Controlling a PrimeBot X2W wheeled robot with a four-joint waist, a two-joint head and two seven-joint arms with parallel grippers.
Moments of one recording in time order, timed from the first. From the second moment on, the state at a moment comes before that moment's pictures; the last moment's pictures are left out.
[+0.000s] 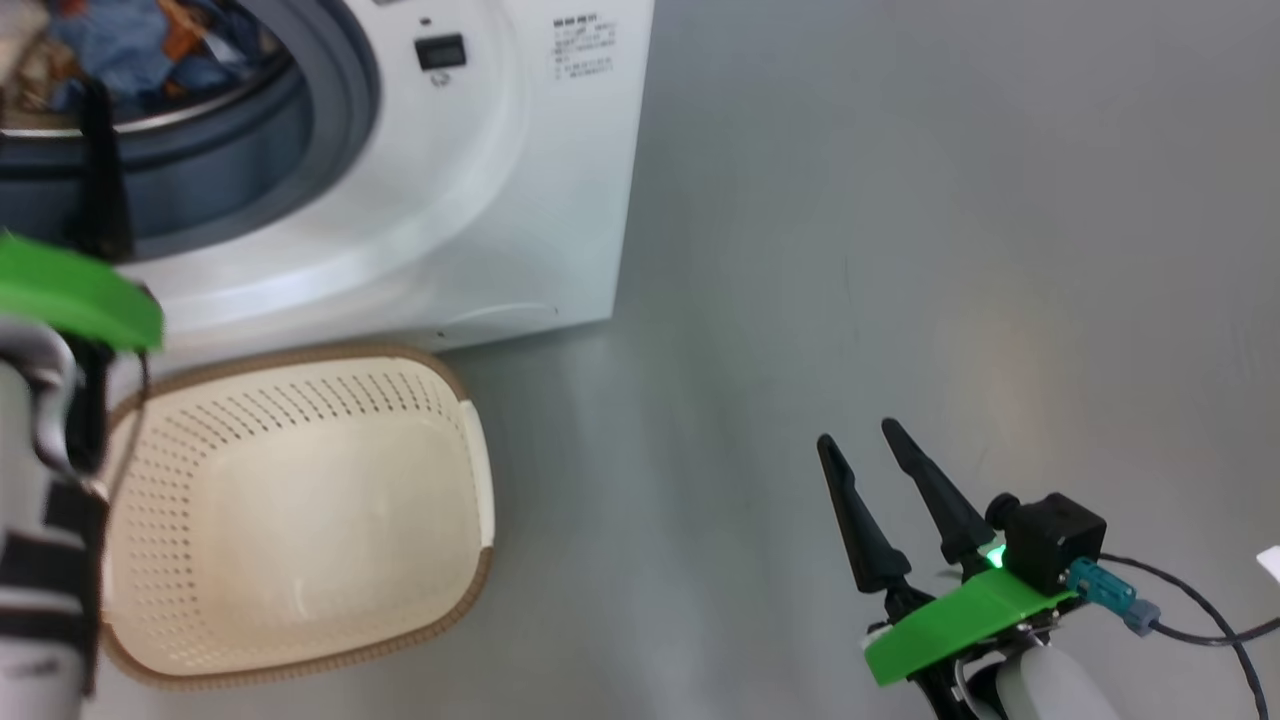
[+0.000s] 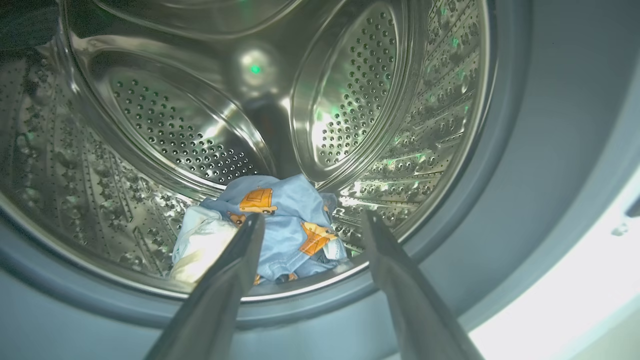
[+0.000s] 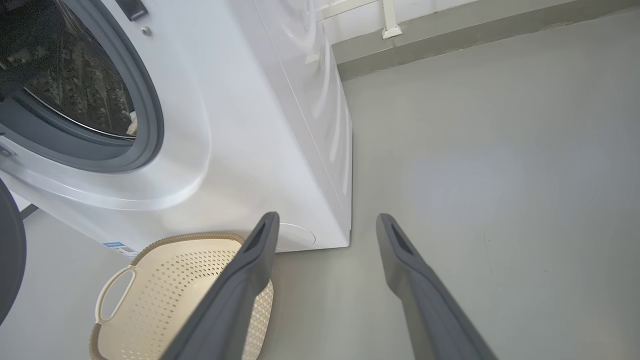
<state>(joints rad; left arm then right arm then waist) -0.83 0.30 -0.10 0.66 -0.34 -0.09 -0.26 -0.20 -0.05 0.20 0.24 0.36 0.13 -0.26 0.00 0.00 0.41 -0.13</state>
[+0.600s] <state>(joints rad) -0.28 0.26 -0.01 0.20 -0.30 0.00 -0.26 -0.12 -0.05 0.18 0.24 0.30 0.13 -0.26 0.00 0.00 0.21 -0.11</state>
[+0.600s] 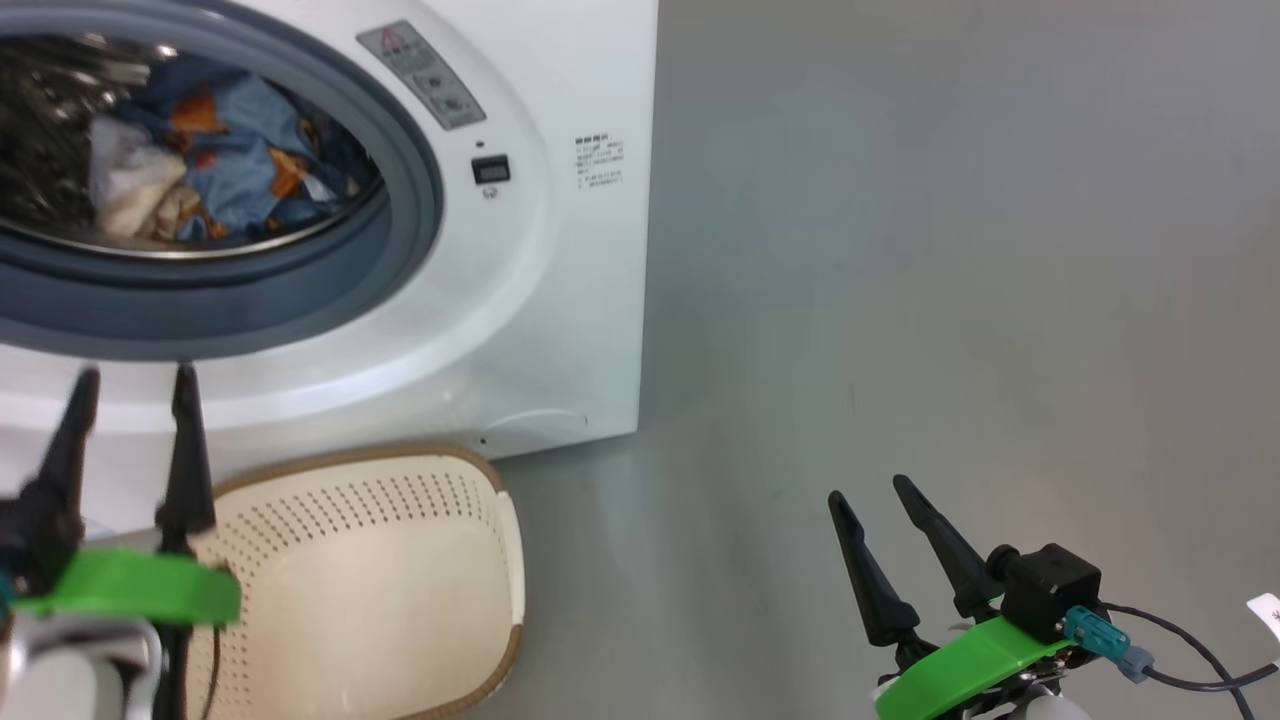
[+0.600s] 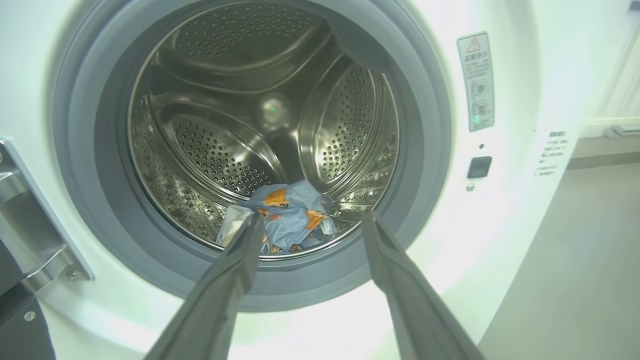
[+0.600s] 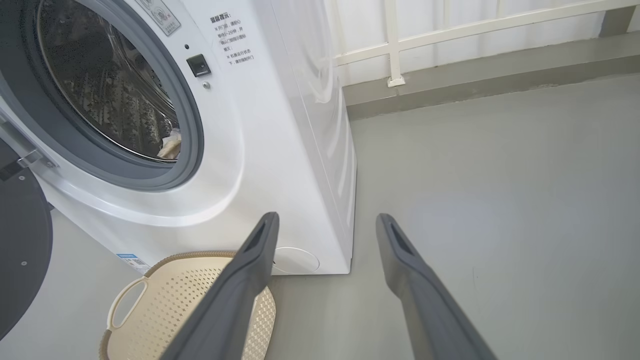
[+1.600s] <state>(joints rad) 0.19 0.13 0.07 0.04 -0.20 0.04 -0.26 -0.04 -0.05 0.15 0.25 0.22 0.13 -0.26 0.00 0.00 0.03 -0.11</state>
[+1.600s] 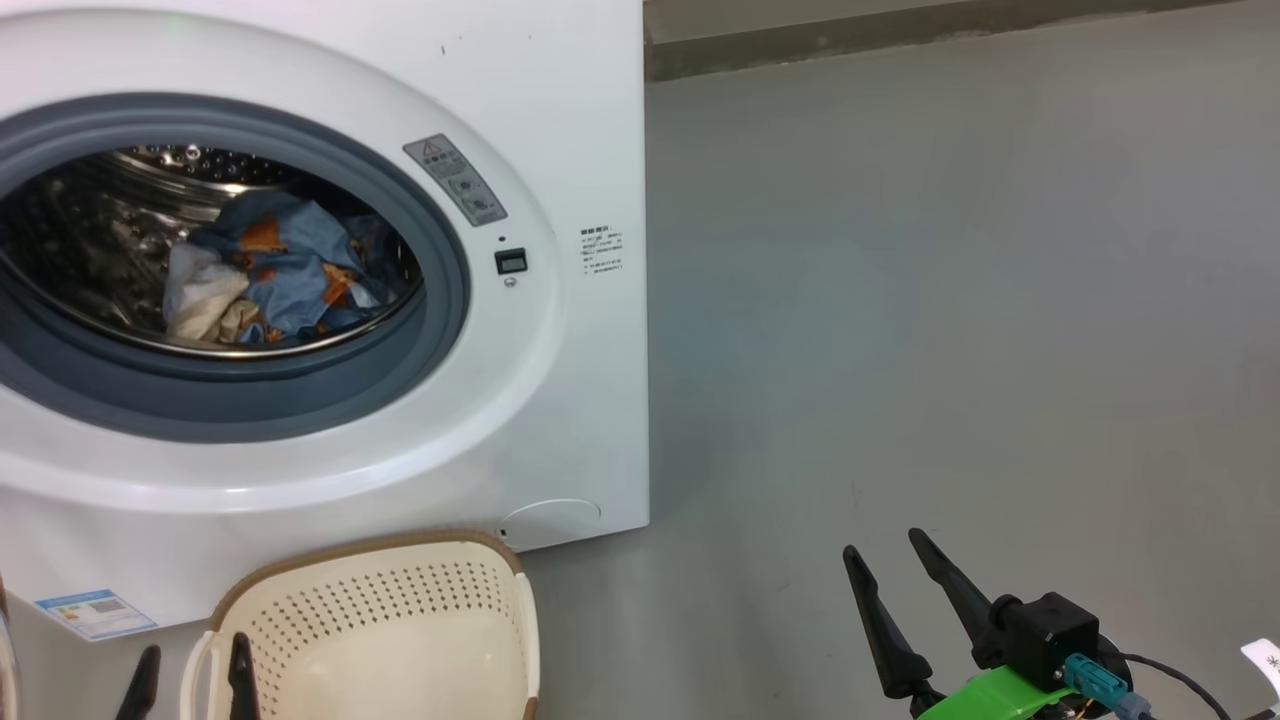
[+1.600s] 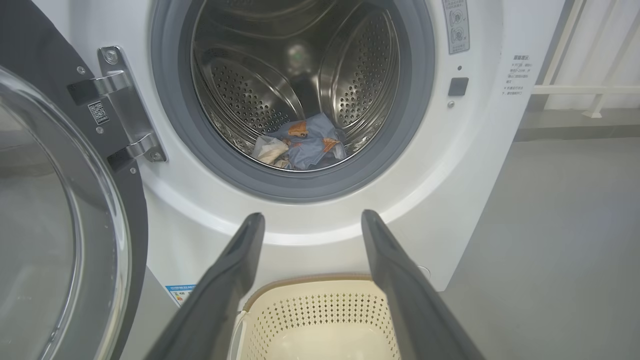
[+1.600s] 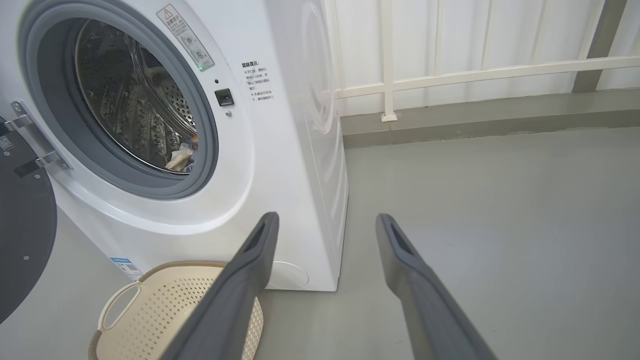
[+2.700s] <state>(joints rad) 0.20 0.07 0.11 0.07 -0.19 -0.01 -0.26 -0.04 -0.05 0.15 0.25 0.22 0.13 -0.26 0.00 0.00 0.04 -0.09</state>
